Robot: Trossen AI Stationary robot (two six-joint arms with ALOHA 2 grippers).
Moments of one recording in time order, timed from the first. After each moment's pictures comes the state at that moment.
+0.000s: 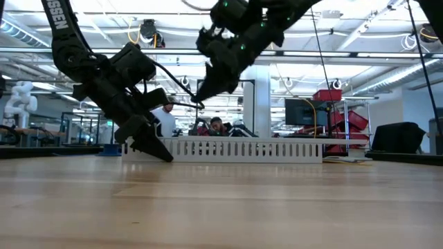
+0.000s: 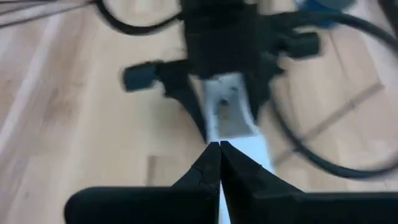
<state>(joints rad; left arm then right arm) 0.29 1.62 0.41 0.44 0.07 0.19 -0.18 1.93 1.45 -0.30 -0.11 -0.10</state>
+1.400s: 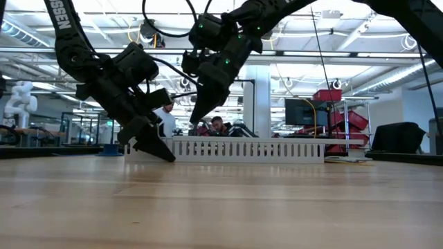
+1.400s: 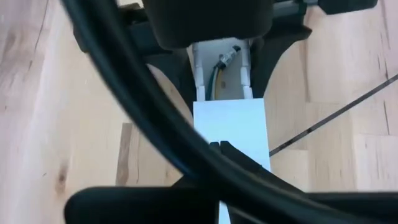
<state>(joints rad) 0.29 1.62 0.44 0.43 0.06 0.22 -0.21 2.14 1.76 -0.63 -0.15 -0.20</state>
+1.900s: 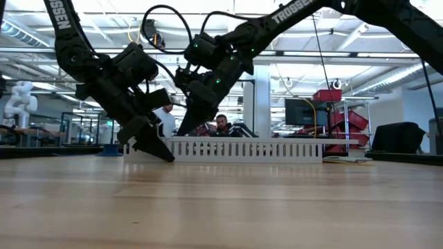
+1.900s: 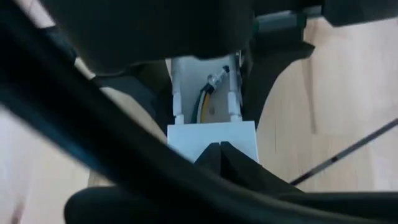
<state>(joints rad) 0.29 1.62 0.44 0.43 0.06 0.21 -0.24 2.25 1.76 -0.46 -0.24 -0.23</state>
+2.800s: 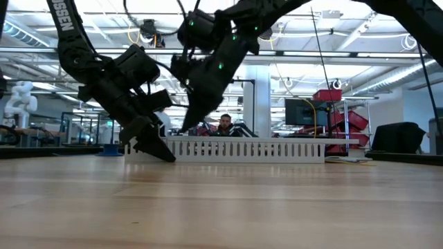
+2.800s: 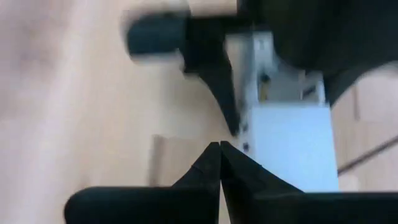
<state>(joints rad) 0.29 1.62 0.44 0.43 0.10 0.19 -0.13 2.18 1.74 -0.57 -0.08 -0.18</state>
